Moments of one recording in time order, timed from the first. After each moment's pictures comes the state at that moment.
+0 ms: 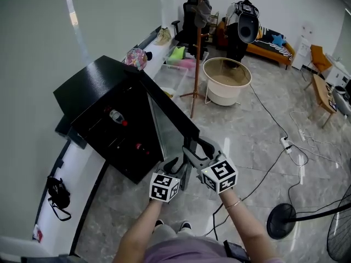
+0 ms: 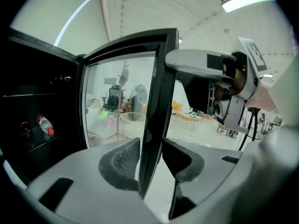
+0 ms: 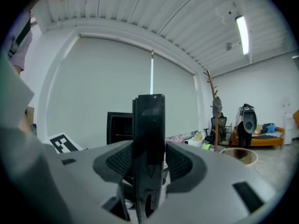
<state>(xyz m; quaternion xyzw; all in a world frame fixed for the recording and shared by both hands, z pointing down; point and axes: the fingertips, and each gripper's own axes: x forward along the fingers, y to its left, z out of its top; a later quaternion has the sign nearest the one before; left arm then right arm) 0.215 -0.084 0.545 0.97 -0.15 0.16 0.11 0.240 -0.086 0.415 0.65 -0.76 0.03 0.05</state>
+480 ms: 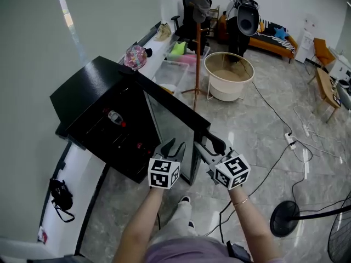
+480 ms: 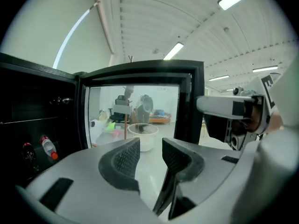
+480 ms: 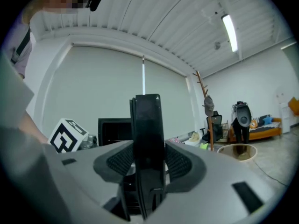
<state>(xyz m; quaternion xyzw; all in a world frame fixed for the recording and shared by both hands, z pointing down) 0.258 -0.147 0.487 0.97 -0.20 0.12 0.08 0.303 -0.087 0.417 0.66 -0.75 0.03 0.01</state>
